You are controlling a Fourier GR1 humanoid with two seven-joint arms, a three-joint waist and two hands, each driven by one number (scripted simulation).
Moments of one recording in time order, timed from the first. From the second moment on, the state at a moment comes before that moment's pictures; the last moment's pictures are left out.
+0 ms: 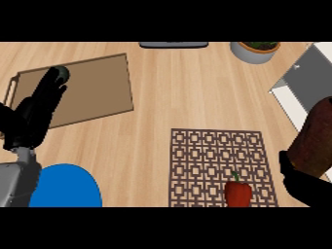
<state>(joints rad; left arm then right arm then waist) -0.25 0.25 0.09 -1.50 0.14 0.02 0.22 -0.31 0.00 0.14 -2.40 1.27 0.45 0.90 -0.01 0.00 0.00</state>
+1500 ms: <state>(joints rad) -0.23 0.22 0.08 -1.53 0.12 0.02 0.23 -0.21 -0.37 -0.93 -1.90 0.46 0.46 0.28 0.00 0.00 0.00</state>
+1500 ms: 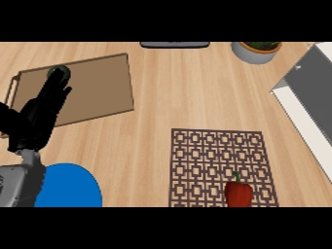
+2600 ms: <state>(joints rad) -0.25 0.23 0.12 -1.50 0.12 -0.01 0.24 -0.23 -0.68 -1.10 -1.42 0.20 0.40 0.15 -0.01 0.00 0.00</state>
